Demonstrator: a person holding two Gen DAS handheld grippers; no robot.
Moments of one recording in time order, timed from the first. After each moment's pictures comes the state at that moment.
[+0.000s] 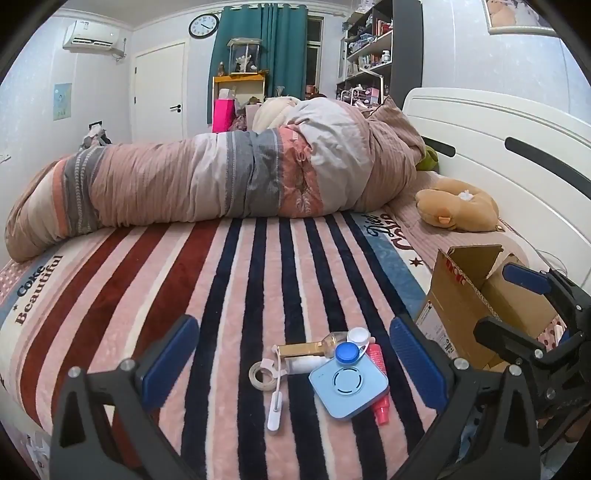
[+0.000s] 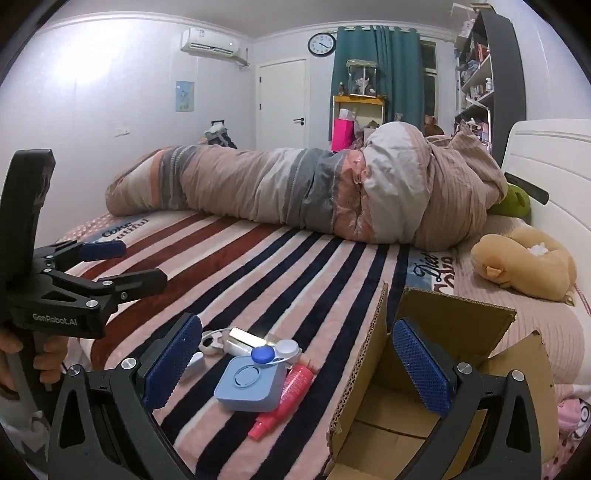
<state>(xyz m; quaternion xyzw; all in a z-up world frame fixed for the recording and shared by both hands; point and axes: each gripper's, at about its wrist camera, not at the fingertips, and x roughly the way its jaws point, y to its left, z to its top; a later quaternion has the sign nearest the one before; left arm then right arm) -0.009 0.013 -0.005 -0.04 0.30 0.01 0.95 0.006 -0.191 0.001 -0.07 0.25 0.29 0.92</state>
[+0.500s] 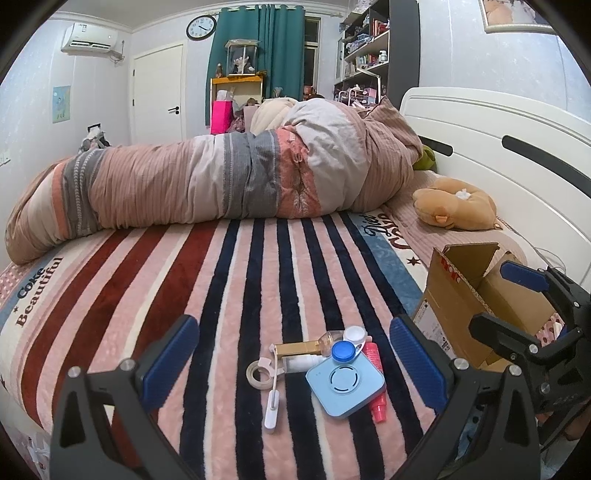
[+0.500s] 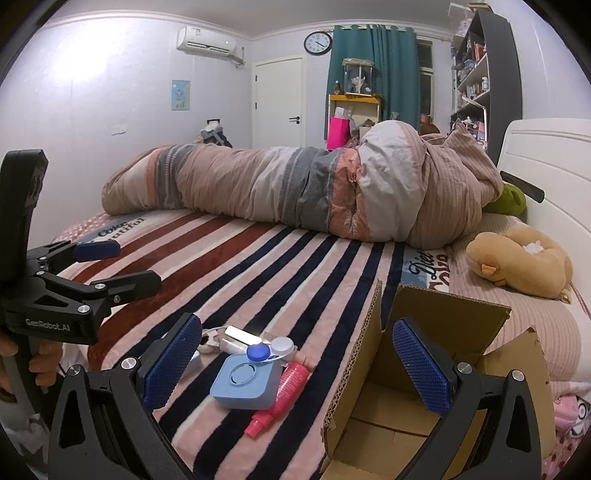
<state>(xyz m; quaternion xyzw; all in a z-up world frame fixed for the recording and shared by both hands) -0.014 0.010 -0.004 -0.03 0.30 0.01 0.95 0.006 -0.195 0.000 -0.07 0.25 0.29 0.92</state>
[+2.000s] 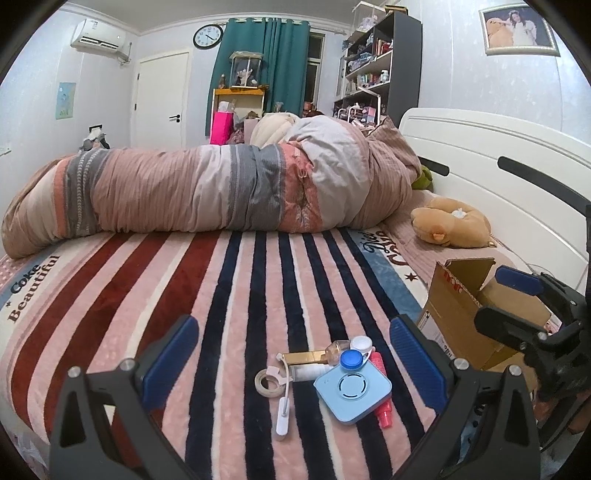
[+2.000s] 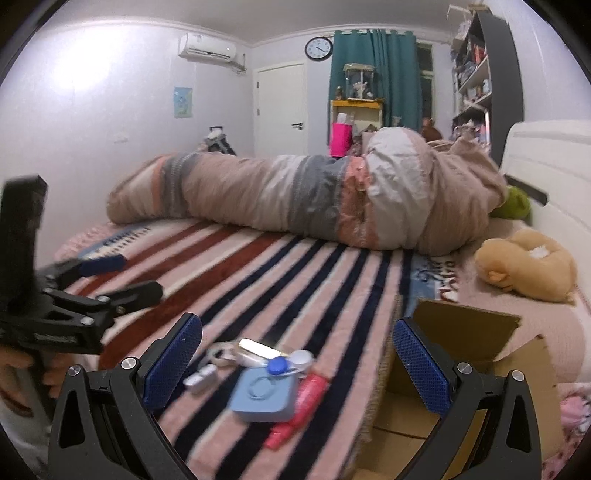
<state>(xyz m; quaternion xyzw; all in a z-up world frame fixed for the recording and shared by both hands) -0.026 0.034 -0.005 -0.05 0.26 0.00 0.96 0.001 -0.178 0.013 -0.04 0.25 0.31 0.92</state>
